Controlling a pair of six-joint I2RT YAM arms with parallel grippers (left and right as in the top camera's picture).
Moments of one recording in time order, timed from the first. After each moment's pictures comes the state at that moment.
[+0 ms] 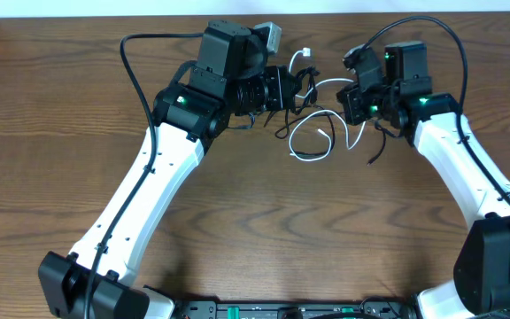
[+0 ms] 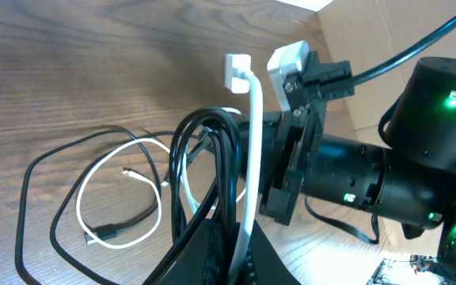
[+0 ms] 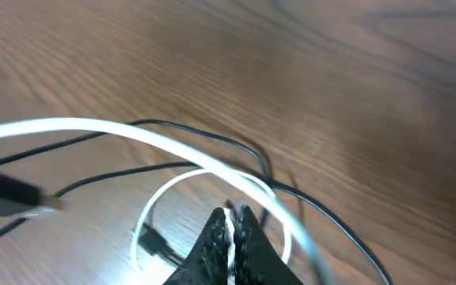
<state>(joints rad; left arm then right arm) -0.43 1.60 1.53 -0.61 0.49 -0.53 0.17 1.70 1.27 -0.44 -0.37 -0.10</state>
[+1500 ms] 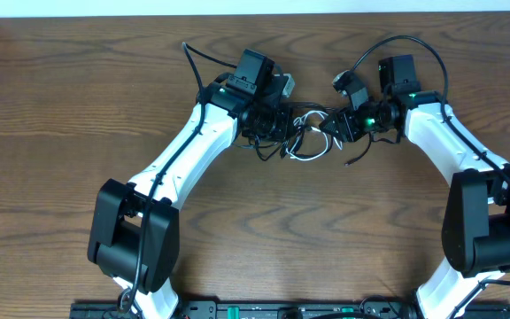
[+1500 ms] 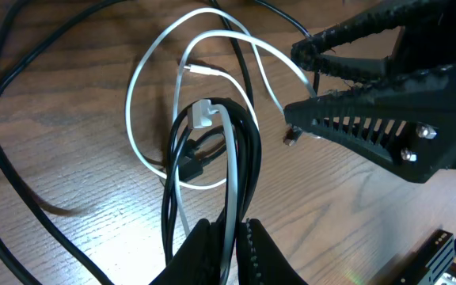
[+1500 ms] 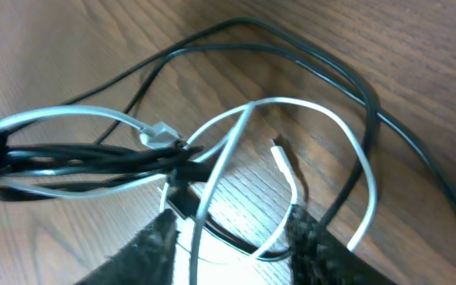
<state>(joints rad) -0.45 1.86 1.46 -0.73 0.47 -0.30 0.14 1.88 1.27 -0.52 -0.65 -0.28</state>
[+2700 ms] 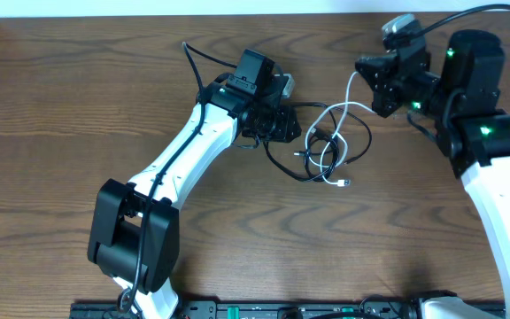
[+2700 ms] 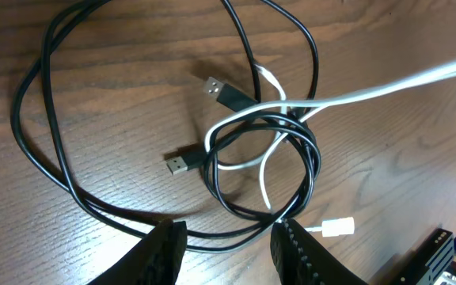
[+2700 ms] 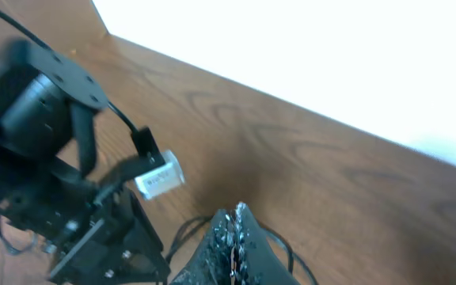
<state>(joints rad) -0.45 1.86 1.46 -0.73 0.47 -0.30 0.12 1.37 1.30 -0.41 -0.56 -0.10</state>
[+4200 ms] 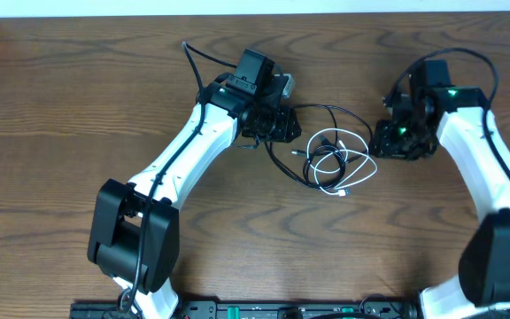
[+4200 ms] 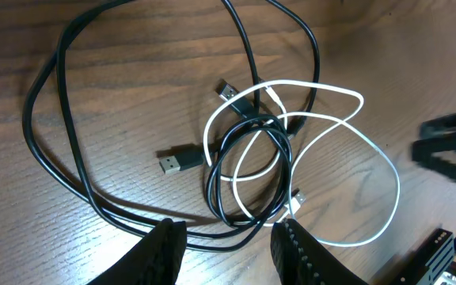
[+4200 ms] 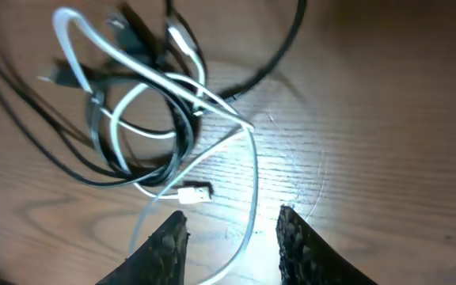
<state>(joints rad) -0.45 1.86 1.46 -0.73 0.47 -0.30 0.06 1.73 1.31 -1.05 -0.26 0.11</state>
